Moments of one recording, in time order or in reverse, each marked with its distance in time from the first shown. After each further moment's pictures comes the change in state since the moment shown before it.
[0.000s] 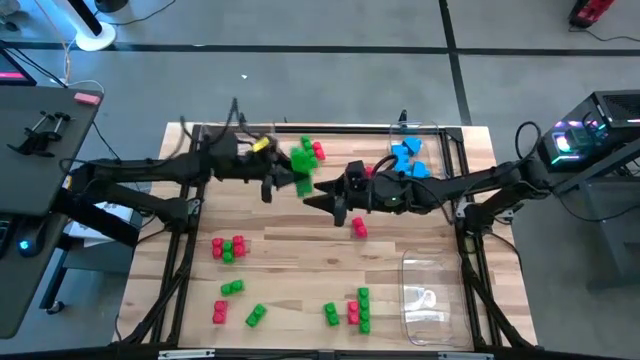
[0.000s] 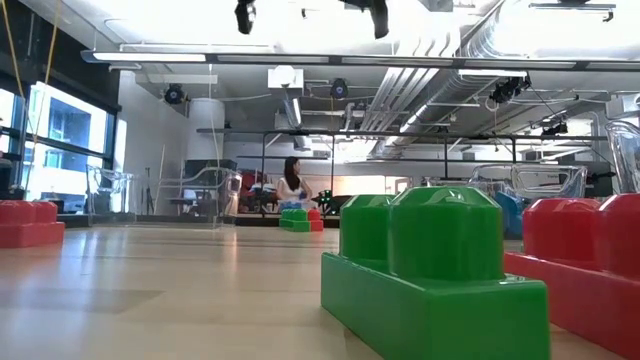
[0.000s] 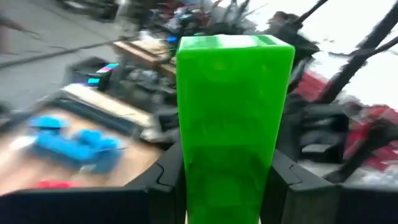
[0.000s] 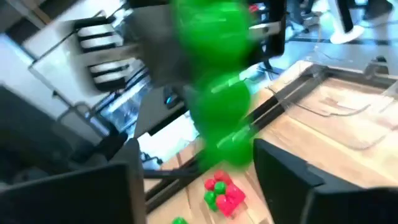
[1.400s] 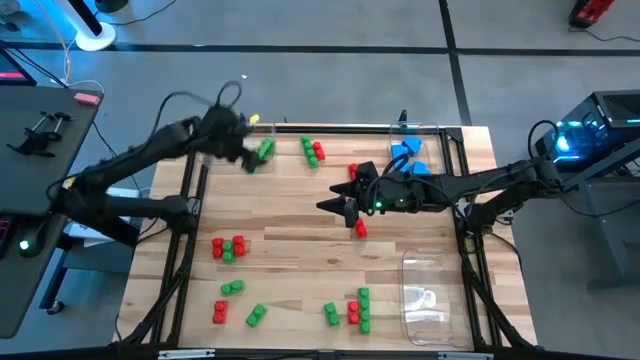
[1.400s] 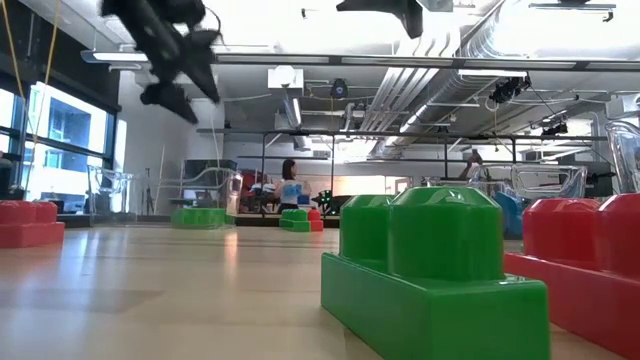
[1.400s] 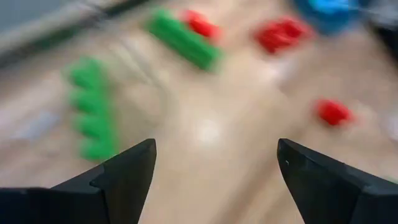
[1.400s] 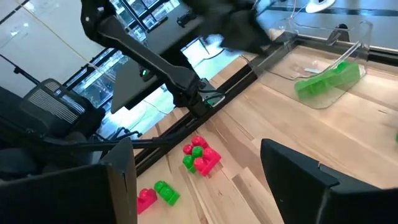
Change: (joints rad) left arm 0.466 -0.056 0.066 -0.963 0.013 0.083; right arm 0.012 -0.092 0.000 -0.279 0.028 0.072
